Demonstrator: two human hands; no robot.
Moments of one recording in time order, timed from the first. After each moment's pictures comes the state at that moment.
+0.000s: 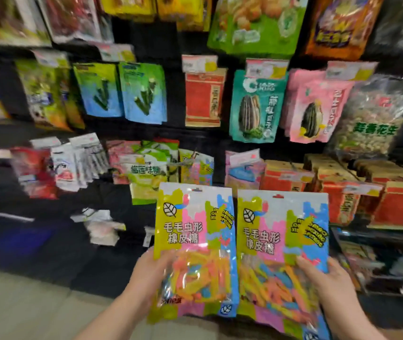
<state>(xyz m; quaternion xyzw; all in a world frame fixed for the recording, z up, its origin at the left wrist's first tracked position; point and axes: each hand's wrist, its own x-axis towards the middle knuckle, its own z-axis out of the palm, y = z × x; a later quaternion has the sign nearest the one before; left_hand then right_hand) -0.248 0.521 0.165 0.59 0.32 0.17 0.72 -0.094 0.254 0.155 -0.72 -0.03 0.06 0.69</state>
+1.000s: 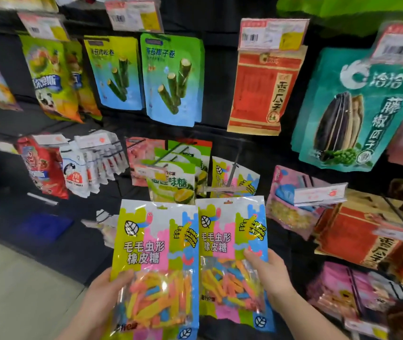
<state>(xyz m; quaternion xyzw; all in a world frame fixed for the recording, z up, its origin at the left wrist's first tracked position) -0.201 0.711 0.115 0.47 0.48 0.25 0.70 0.032 0.518 0.106 -0.70 -0.08 0.26 0.66</state>
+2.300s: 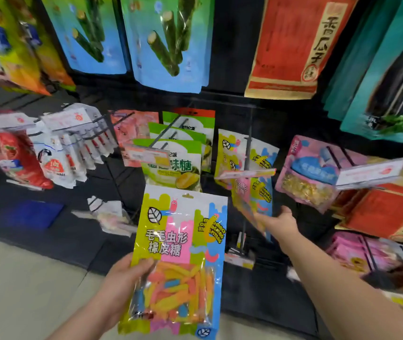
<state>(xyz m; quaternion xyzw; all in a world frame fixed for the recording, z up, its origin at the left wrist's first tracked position) -0.172 0.771 0.085 0.55 0.44 0.13 0.70 0.115 0.596 0.067 -0.86 0.02 0.18 0.48</state>
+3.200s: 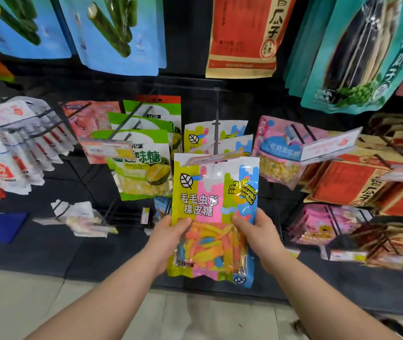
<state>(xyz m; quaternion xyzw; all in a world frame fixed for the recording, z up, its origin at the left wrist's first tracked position) -0.057 0.728 0.087 0.60 0.36 0.04 0.71 0.034 0.561 0.094 -0.73 -0.04 0.22 0.65</state>
